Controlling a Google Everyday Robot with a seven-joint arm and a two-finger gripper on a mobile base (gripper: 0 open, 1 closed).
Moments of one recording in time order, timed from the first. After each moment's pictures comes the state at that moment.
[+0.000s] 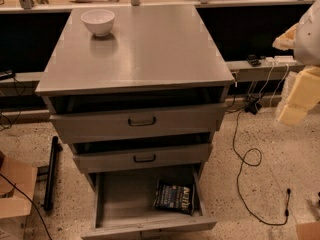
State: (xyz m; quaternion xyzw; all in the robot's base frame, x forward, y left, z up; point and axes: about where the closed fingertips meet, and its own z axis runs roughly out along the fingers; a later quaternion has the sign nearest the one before) arm 0.438 -0.217 0.976 -0.60 0.78 -0.03 0.16
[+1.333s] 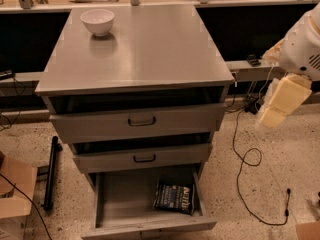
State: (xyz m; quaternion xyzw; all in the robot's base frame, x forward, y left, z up) arm 0.451 -0.204 0.948 -0.57 0.80 0.02 0.18
